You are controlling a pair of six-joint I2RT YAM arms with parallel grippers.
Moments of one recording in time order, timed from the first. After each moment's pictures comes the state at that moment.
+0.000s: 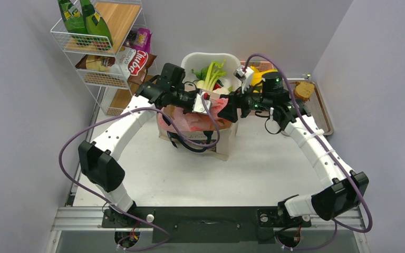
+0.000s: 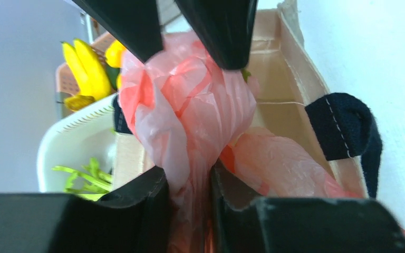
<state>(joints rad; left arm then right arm) -0.55 1.71 1.74 -0.83 0.81 1.22 0.38 1.35 1.40 -0.55 -0.67 0.00</state>
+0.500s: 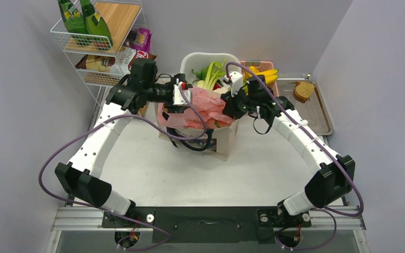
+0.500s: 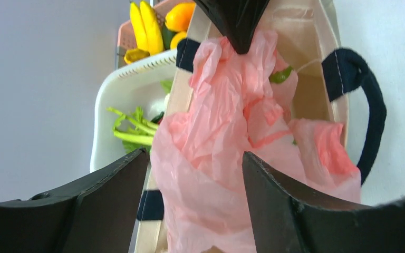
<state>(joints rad) -0.43 1.52 1.68 -0.75 0.79 1.10 0.45 1.48 1.40 -0.58 -0.40 -0.13</state>
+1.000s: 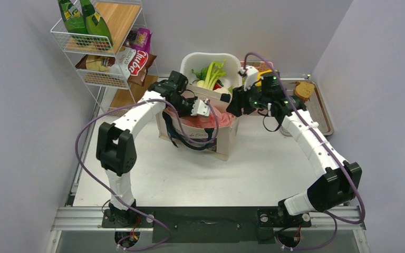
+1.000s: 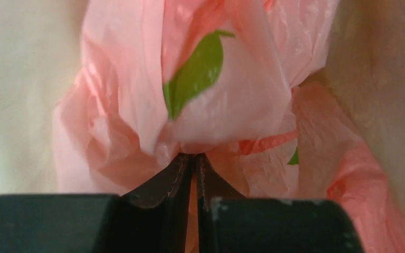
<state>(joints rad) -0.46 1.88 1.72 -0.88 0.59 1.27 0.39 1.45 1.40 -0.59 -0.44 -0.03</state>
